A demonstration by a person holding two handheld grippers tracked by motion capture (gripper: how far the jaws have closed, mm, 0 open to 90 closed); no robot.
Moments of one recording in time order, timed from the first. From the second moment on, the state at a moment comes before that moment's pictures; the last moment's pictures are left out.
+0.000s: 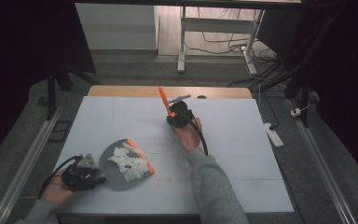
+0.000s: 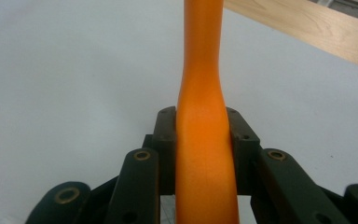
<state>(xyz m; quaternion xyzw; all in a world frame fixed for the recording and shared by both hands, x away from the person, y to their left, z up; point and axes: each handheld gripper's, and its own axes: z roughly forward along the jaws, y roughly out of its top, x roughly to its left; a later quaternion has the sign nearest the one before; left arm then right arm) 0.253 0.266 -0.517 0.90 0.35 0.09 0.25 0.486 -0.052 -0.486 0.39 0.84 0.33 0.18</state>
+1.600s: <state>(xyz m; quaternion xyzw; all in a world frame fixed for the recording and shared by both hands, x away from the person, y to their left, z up) 0.256 0.261 -0.517 0.90 0.35 0.09 0.25 0.449 -0.029 -0.460 0.34 0.86 0.37 0.10</state>
